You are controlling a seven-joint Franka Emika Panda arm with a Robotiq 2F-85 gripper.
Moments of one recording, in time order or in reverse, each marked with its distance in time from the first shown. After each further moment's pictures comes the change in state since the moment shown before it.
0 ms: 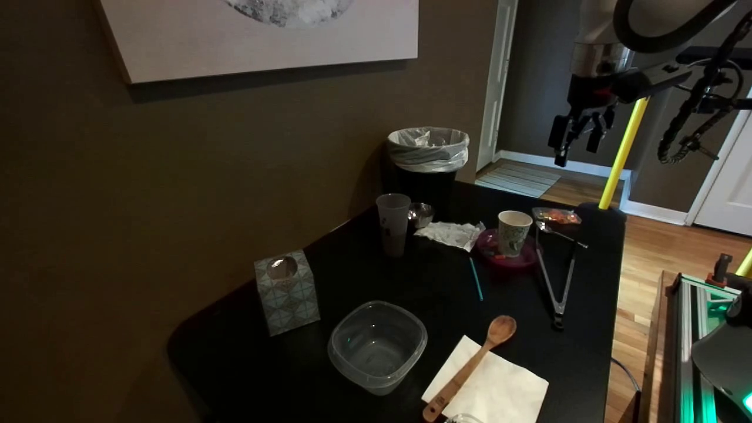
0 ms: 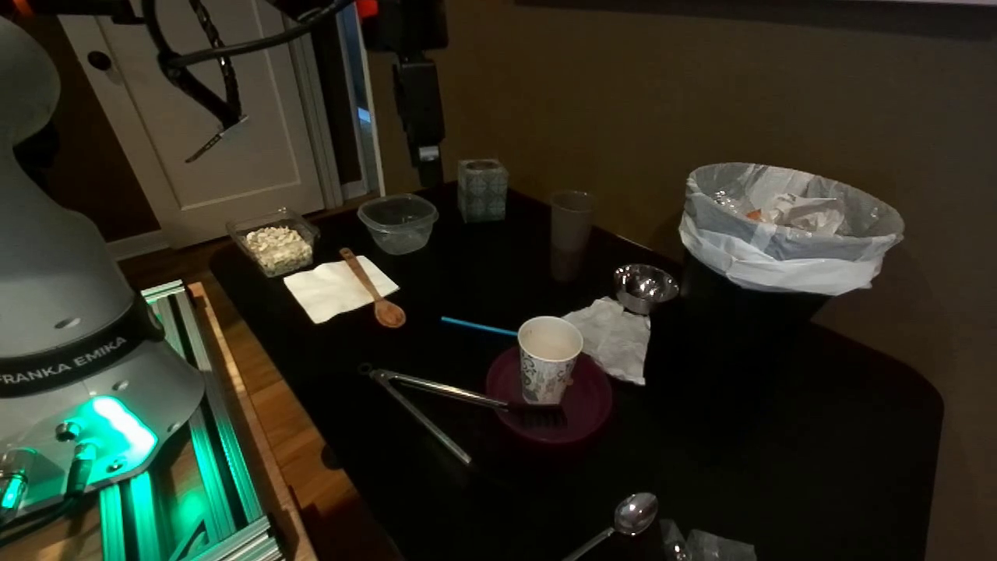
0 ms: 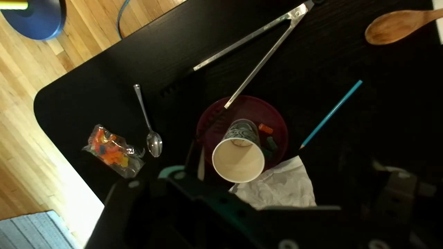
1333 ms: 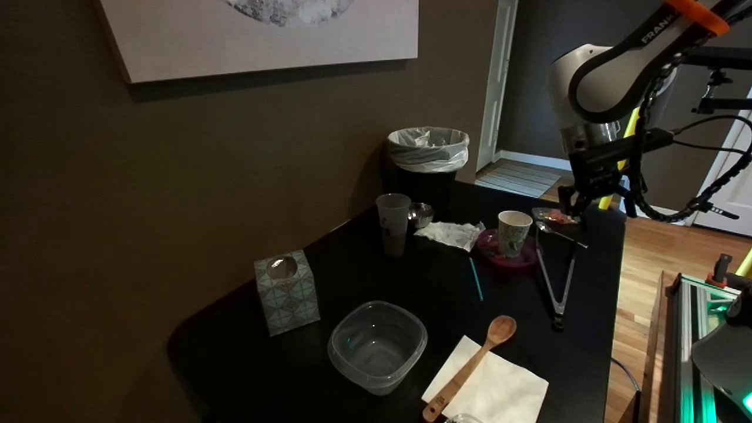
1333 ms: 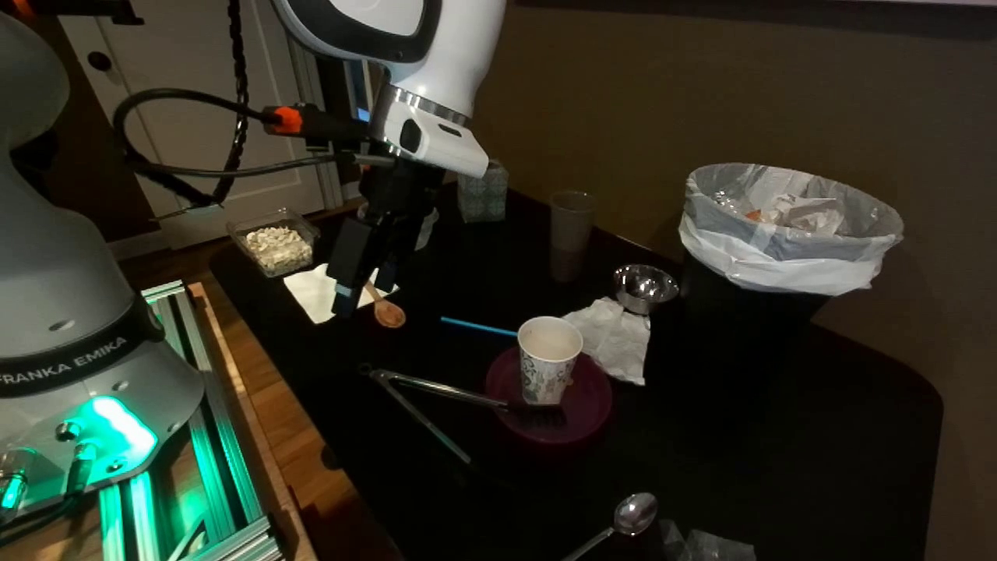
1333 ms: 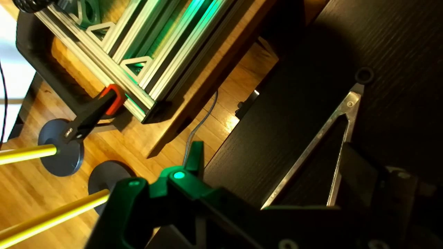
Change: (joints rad) arm -0.067 0.384 -0.027 -0.003 0.005 -0.071 0.439
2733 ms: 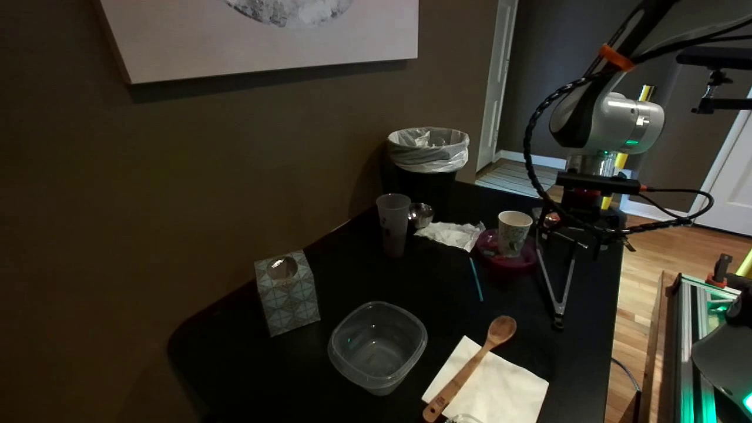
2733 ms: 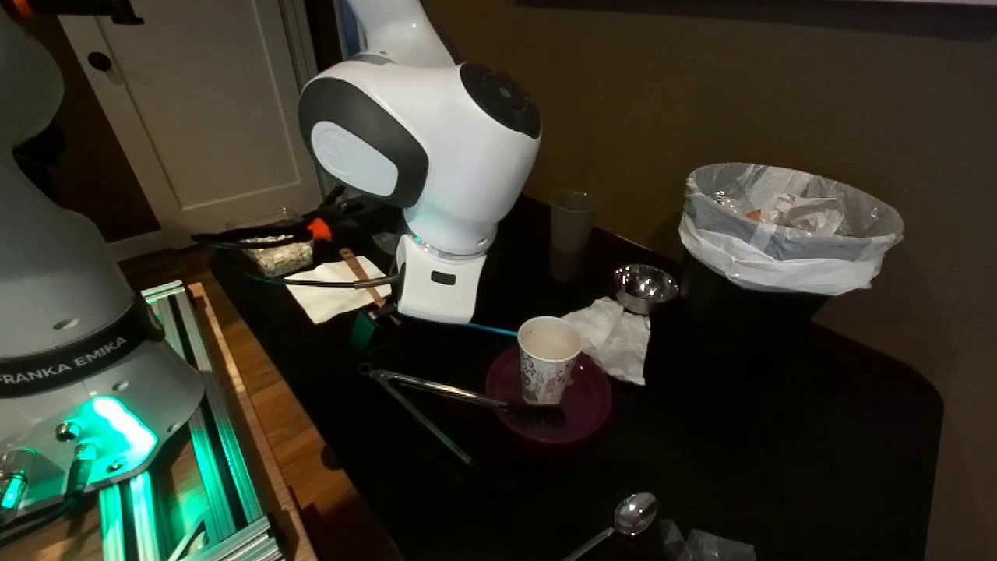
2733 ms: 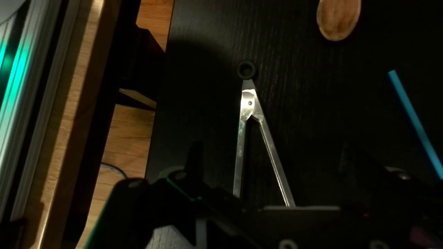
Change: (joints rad) arm 0.045 0.308 -0.203 0.011 0.651 0.333 -0.236
